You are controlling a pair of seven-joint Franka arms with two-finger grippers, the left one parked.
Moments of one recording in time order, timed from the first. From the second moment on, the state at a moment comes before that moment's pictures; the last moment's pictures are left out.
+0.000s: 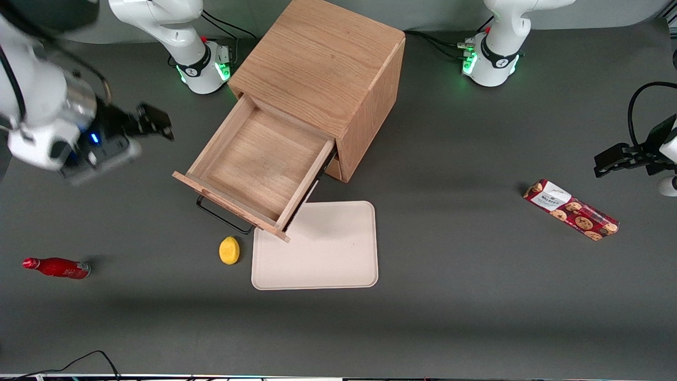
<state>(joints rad) 0.01 0.01 0.21 -1.49 0.08 1.36 -0.04</state>
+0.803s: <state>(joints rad) 0.01 -0.42 0.06 -1.95 0.08 1.44 0.18</state>
